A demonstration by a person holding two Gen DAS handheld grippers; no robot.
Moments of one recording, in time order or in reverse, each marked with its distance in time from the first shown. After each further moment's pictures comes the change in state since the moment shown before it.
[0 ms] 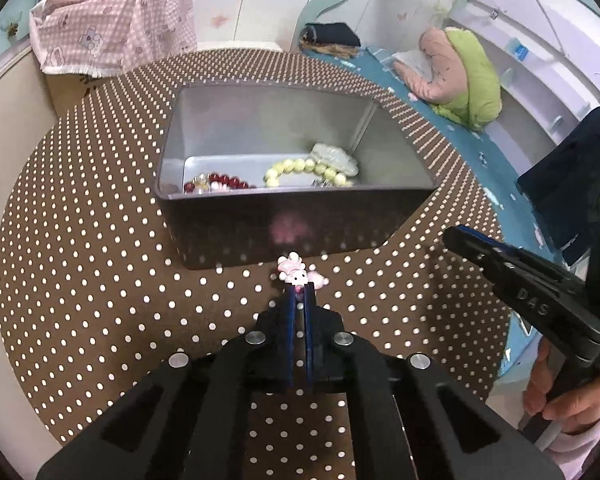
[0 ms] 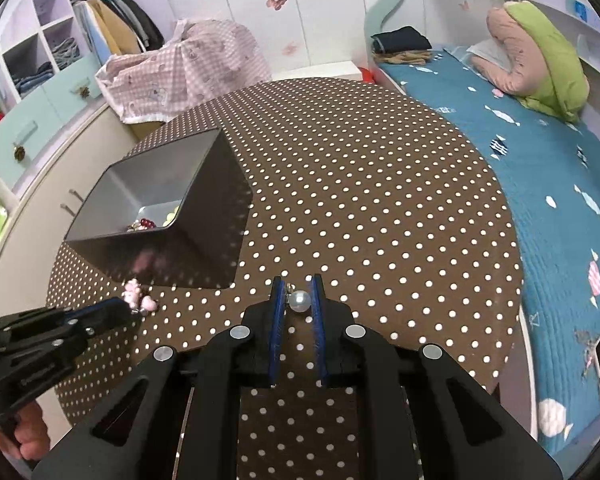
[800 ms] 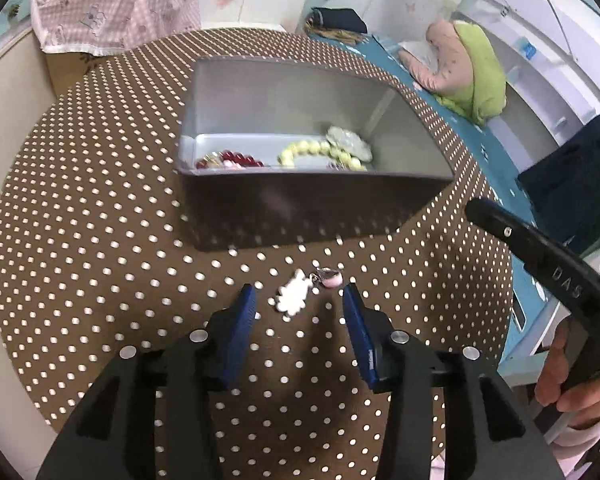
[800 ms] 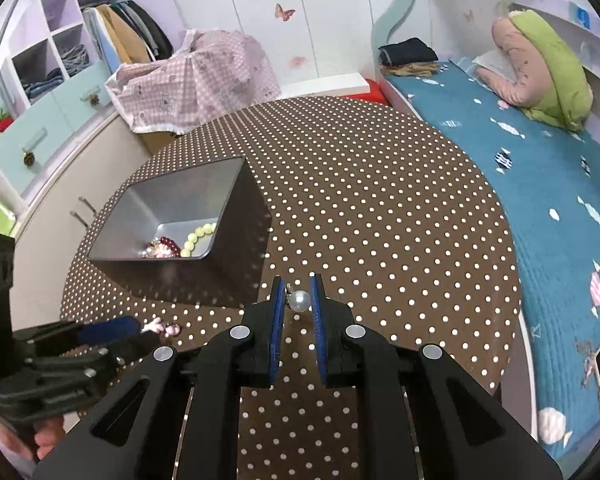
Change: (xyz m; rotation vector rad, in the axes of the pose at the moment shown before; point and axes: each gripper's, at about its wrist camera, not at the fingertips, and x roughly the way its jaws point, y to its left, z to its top) left arm 0.012 0.010 0.001 -0.018 0.066 -0.003; right arm -0.012 0.013 0.014 -0.011 -0.030 0.023
